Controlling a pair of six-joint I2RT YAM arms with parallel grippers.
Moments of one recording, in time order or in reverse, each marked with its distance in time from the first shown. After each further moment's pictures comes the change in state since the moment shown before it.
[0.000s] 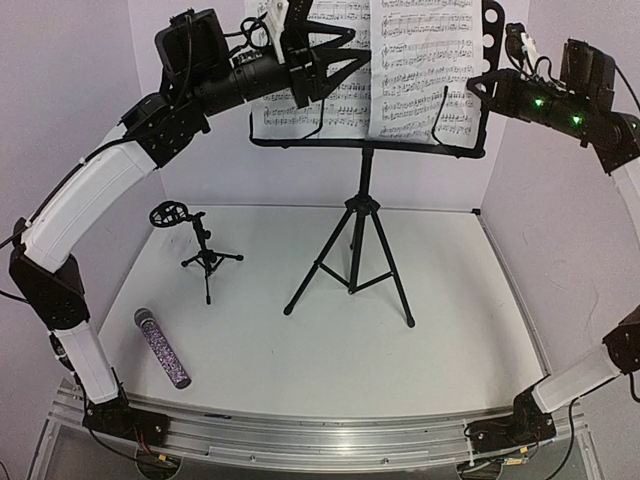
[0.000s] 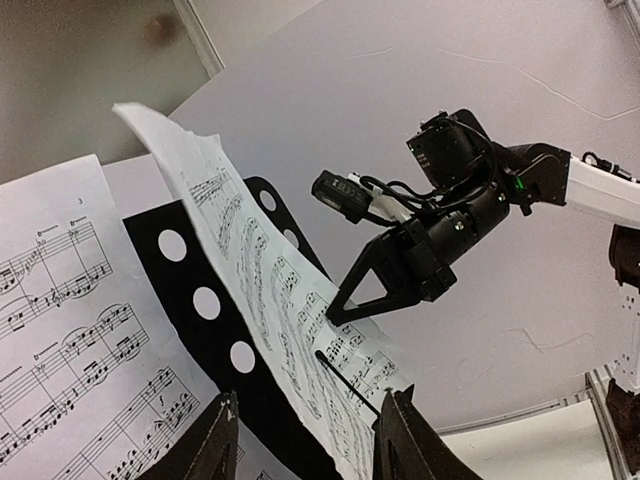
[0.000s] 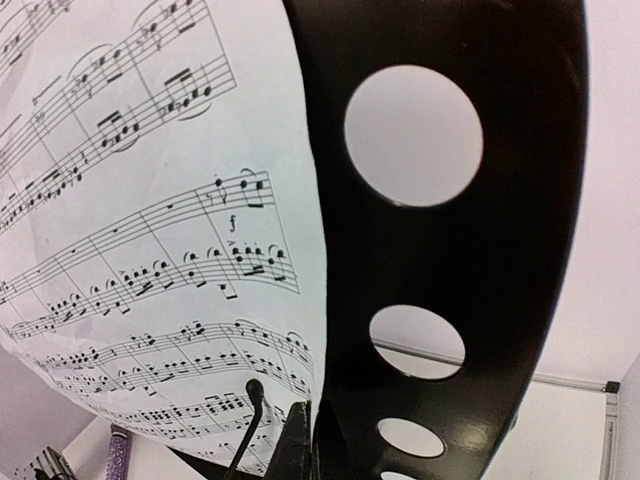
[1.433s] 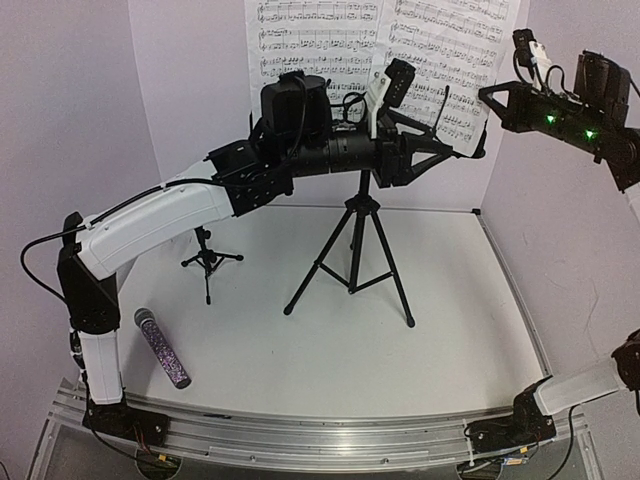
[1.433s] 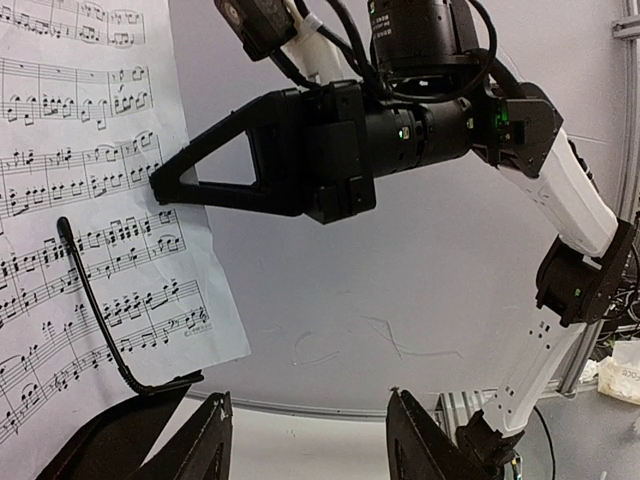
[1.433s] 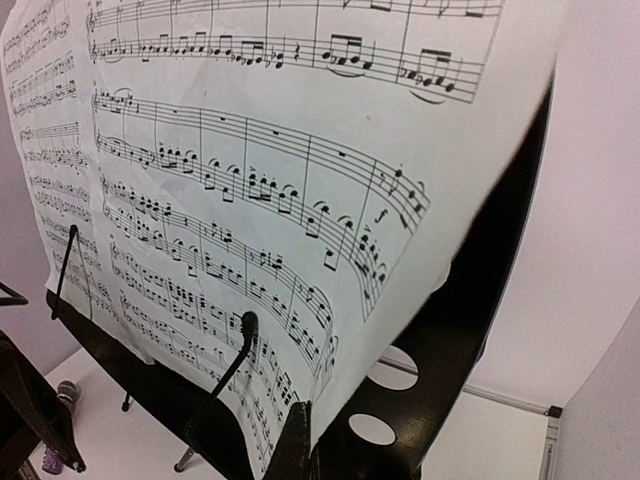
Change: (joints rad) left arm -0.169 0.182 -0.069 0.057 -0.036 -0.354; right arm 0.000 -0.107 -0.119 0.012 0.026 -0.186
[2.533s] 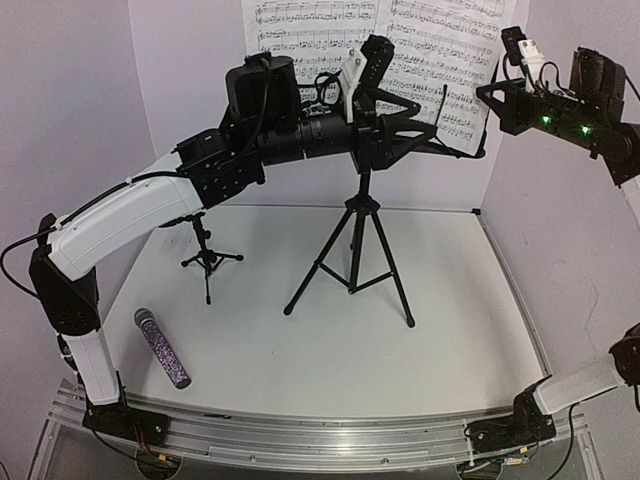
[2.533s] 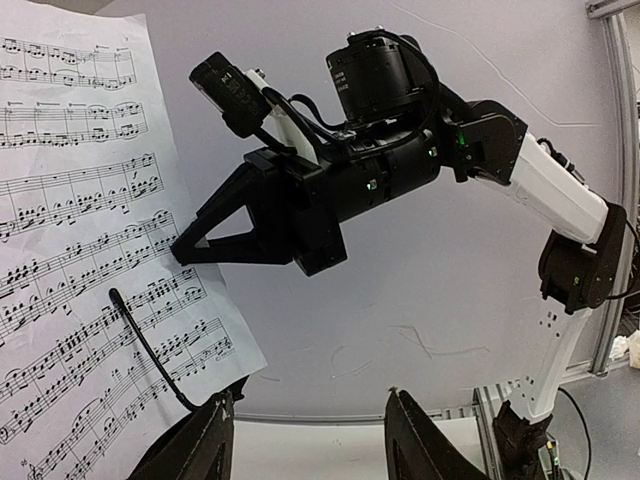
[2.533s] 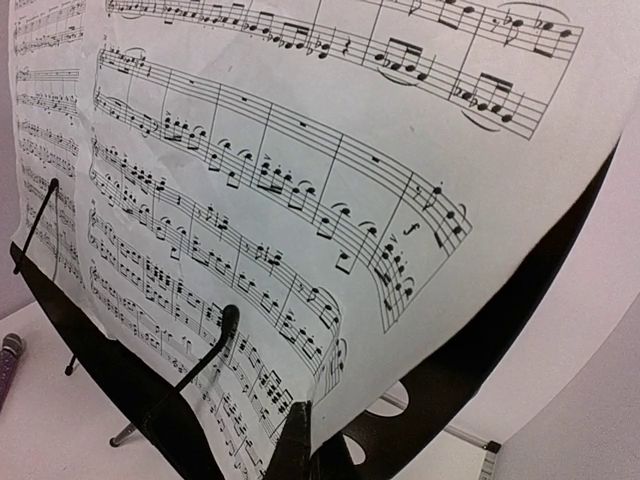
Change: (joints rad) left arm 0.005 -0.110 -0.055 -0.010 -0.018 0.149; right arm 0.000 0.030 0.035 -0.013 0.019 -0.221
